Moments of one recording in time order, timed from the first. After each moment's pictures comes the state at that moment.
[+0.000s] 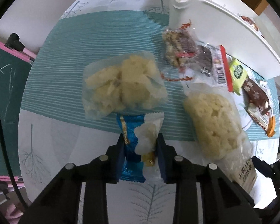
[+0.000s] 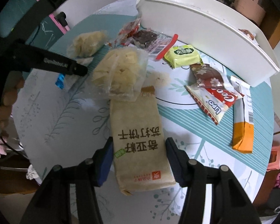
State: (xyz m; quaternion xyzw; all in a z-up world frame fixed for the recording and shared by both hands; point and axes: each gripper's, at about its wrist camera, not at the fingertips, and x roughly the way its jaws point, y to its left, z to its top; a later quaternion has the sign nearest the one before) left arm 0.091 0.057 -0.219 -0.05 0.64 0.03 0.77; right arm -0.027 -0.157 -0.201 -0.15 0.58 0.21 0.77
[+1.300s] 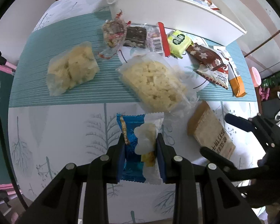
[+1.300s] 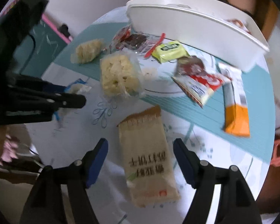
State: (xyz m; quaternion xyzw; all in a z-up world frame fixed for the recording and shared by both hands) left arm 0.045 0.007 -0.188 -0.03 0.65 -0.07 0.76; right arm -0.023 -0.166 -0.203 -0.14 0.58 0.22 0.77
